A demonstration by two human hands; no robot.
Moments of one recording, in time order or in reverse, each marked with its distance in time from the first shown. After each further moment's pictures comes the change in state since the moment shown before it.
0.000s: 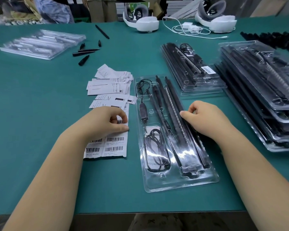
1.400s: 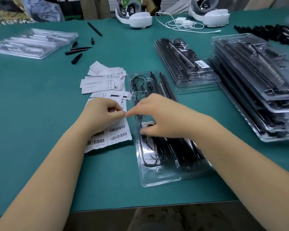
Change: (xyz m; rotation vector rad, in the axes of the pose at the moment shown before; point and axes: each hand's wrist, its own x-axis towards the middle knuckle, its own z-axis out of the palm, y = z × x) left_hand 0.010 0.014 0.009 -0.118 0.249 -0.005; right_hand -0.028 -0.076 -0.005 -0.154 -0.258 -0.813
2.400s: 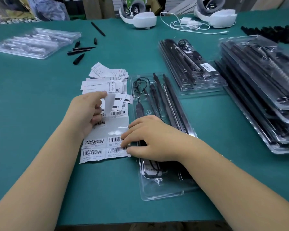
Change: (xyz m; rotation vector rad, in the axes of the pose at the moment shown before) left_hand 0.020 -0.012 -0.009 -0.949 0.247 -0.339; right_hand 0.007 -0.008 0.034 0.128 -0.053 -0.081
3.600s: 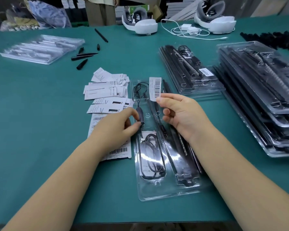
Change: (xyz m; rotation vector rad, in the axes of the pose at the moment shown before) left_hand -0.042 -0.019 0.029 1.048 -0.375 0.481; right_hand -0.007 0.038 -0.025 1.331 0.718 0.486
